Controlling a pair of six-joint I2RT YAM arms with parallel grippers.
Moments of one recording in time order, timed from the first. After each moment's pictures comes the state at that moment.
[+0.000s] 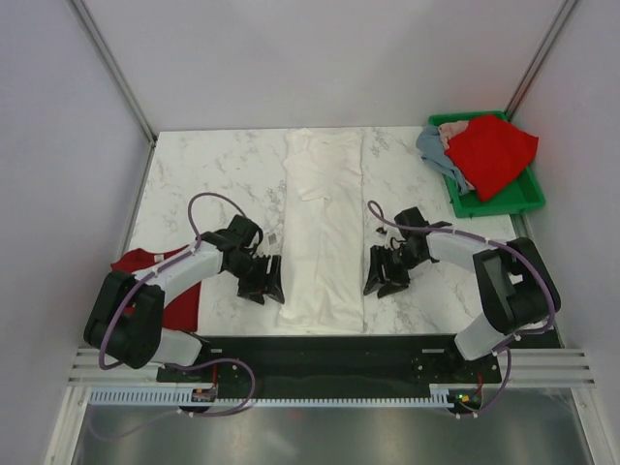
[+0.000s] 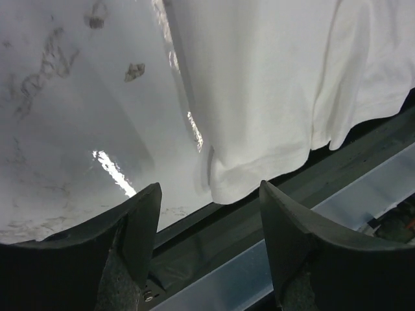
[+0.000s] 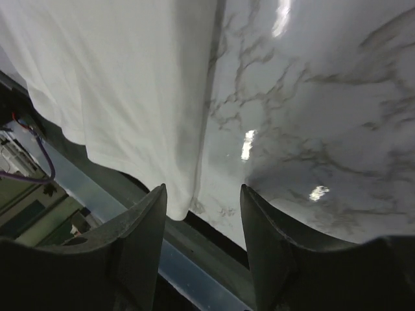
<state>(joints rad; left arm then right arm) -0.43 1.39 0.76 -0.67 0.43 -0.31 0.31 1.61 0.81 -0.56 -0.60 0.31</state>
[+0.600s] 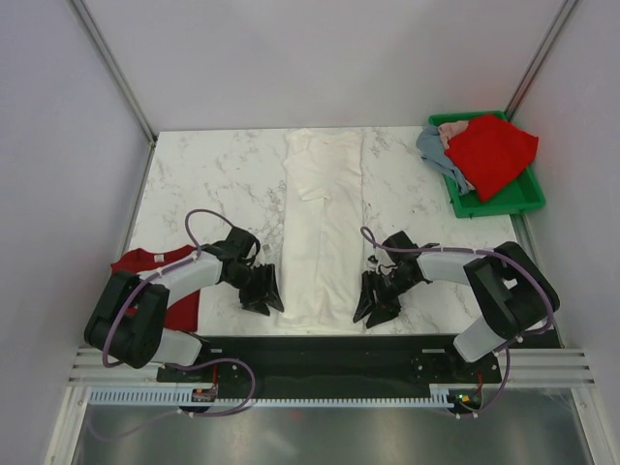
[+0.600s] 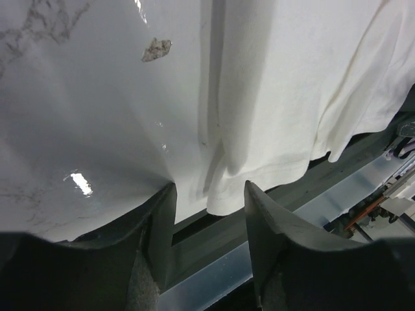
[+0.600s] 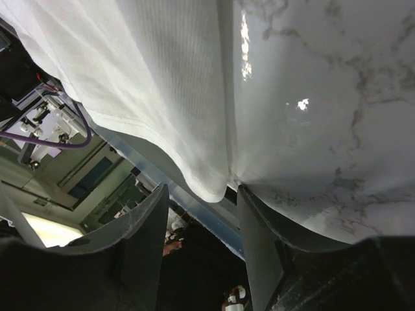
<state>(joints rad) -0.42 1.39 0.60 -0.54 0.50 -0.50 0.48 1.57 0.61 -0.45 -0.76 0.58</state>
